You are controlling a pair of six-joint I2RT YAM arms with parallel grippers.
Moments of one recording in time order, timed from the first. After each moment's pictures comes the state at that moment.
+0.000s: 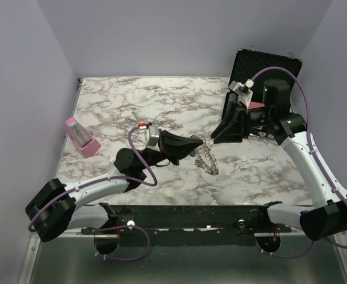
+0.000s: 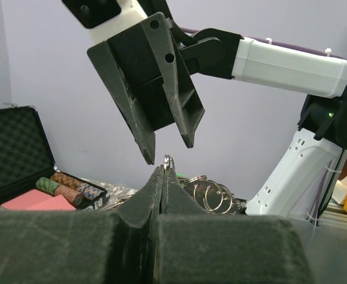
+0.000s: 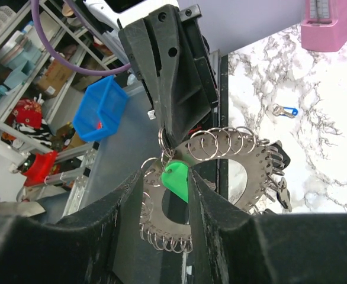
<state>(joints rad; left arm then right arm) -0.87 1.18 0.56 1.24 0.42 -0.43 0.26 1.23 1.29 -0.51 -1.47 0.09</state>
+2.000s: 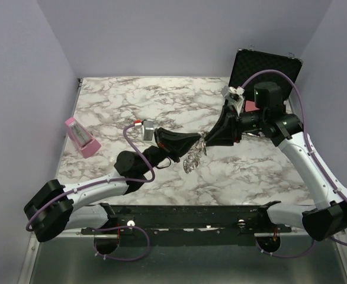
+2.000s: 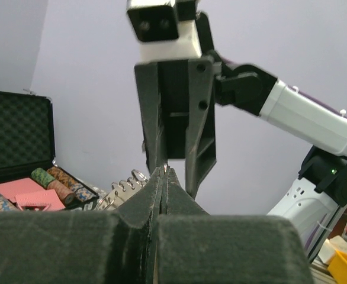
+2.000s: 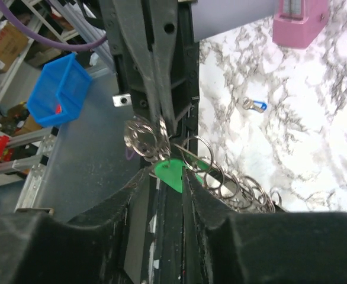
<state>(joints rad) -0.92 1.18 0.55 1.24 0.18 -0.57 0.37 1.23 1.29 -0.59 -1.30 -0.09</state>
